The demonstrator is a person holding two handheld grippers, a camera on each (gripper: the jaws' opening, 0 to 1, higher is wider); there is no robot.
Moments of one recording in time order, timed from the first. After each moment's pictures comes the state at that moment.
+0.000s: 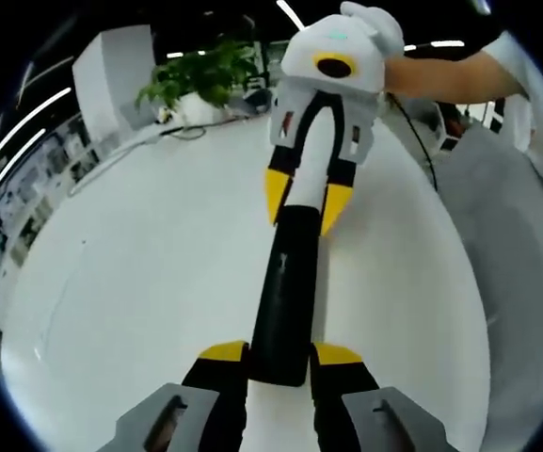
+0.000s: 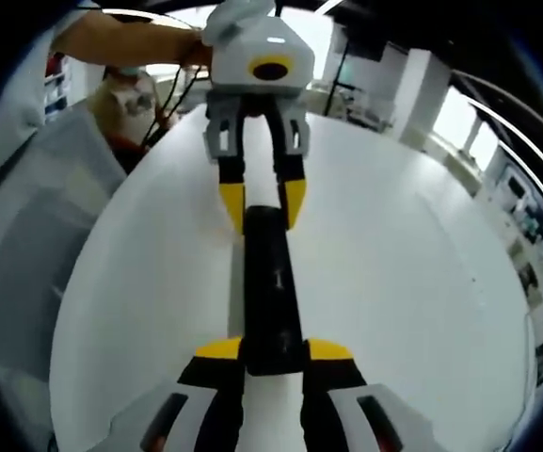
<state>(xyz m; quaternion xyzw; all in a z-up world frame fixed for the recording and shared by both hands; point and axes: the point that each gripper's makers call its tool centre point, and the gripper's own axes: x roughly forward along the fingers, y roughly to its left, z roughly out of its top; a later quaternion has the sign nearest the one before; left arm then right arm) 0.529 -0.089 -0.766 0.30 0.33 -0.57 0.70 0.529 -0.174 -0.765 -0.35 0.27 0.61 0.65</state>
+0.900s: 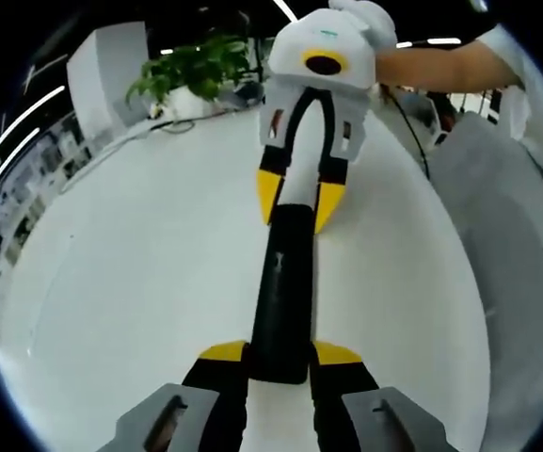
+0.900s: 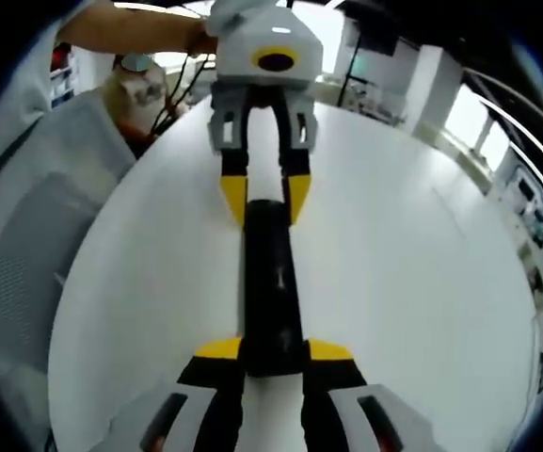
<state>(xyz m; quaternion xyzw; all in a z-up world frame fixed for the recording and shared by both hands) 0.517 -0.088 -0.779 0.30 0.33 -0.57 0.69 0.520 -0.175 -0.782 -0.37 0.29 0.62 0.63</state>
